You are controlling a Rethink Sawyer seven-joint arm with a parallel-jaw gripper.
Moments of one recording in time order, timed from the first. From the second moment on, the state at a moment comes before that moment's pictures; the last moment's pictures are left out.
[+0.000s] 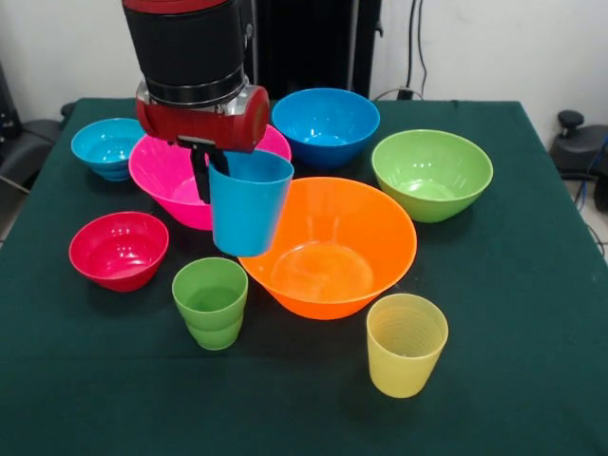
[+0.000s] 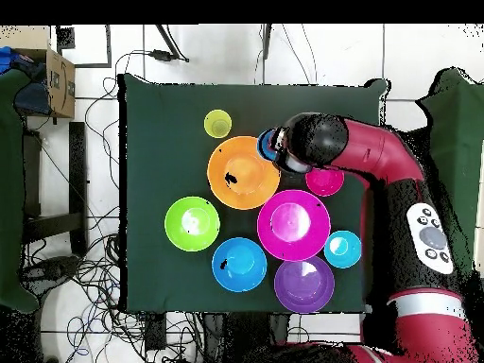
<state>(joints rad) -0.54 -0.58 0.28 1.35 -0.21 0.83 1.87</state>
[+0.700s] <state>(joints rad) -0.62 -0.47 0.37 1.28 -0.27 0.89 1.76</state>
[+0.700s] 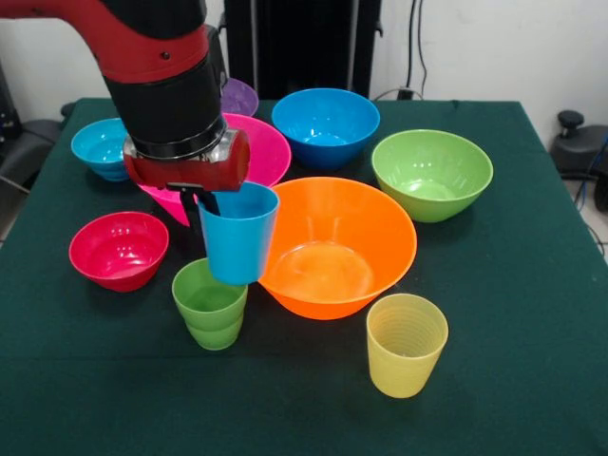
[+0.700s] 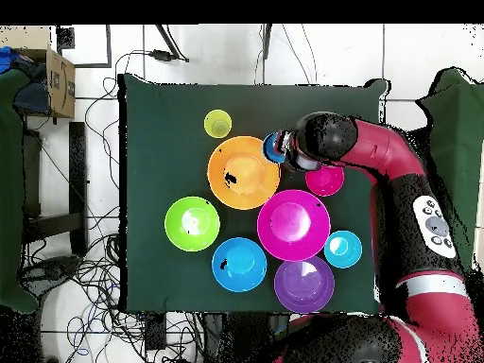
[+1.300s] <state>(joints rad) -0.67 -0.43 0.42 1.26 -0.30 0.92 1.72</state>
